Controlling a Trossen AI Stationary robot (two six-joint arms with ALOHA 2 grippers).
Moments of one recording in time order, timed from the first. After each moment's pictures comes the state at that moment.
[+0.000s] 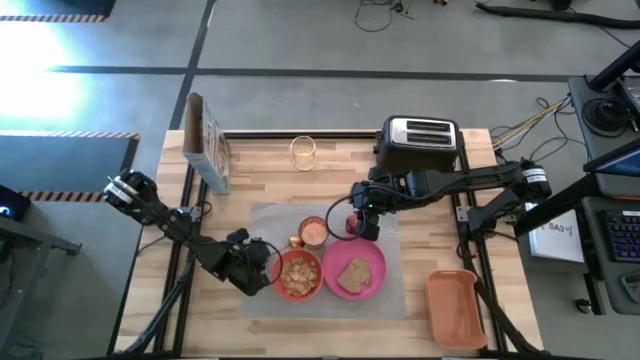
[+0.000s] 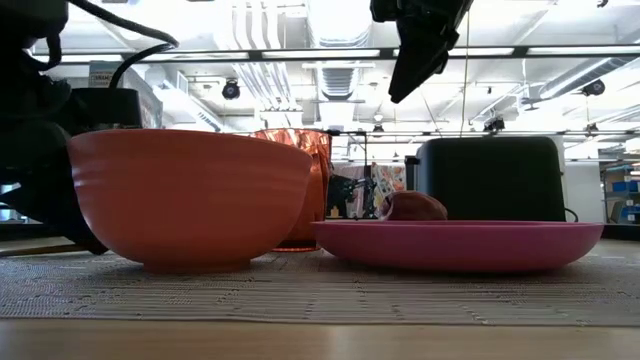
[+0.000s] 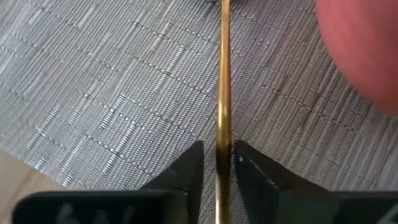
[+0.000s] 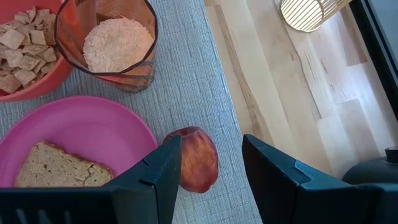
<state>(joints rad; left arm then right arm) -0.60 1.55 0.65 -0.44 -0.48 -1.05 0.05 1.54 1.37 -0.87 0.21 0.23</state>
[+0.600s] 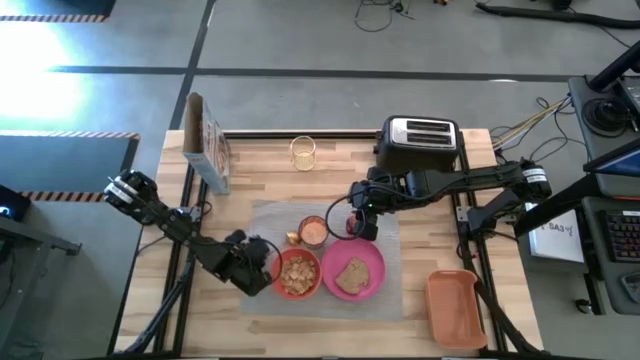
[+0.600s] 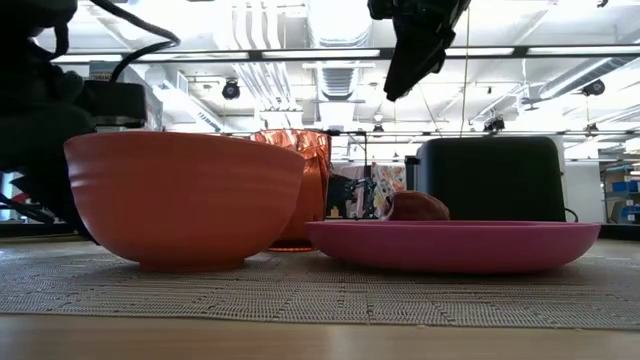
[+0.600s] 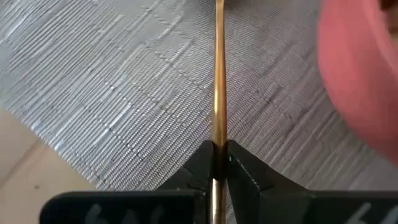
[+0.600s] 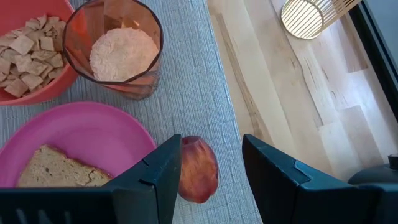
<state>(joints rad) -0.60 1.55 0.71 -0.53 -0.47 -1.20 0.05 1.54 1.37 -0.85 0.21 0.23</state>
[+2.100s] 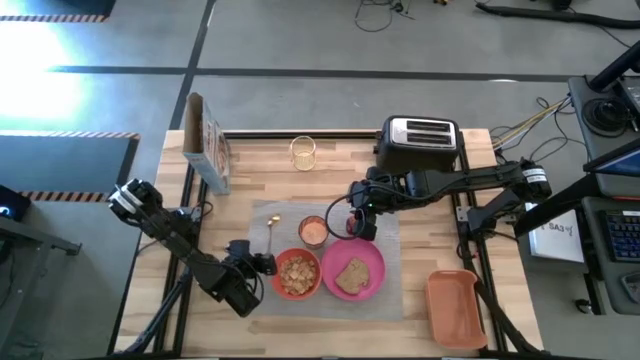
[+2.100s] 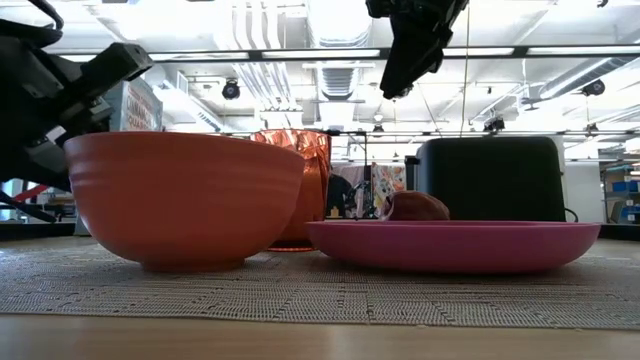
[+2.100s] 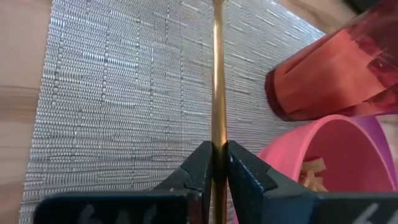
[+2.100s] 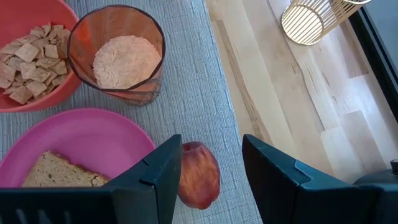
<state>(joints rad) -0.74 1.66 0.82 -0.65 -0.79 -2.39 0.05 1.54 1.37 -0.82 0.21 0.23</state>
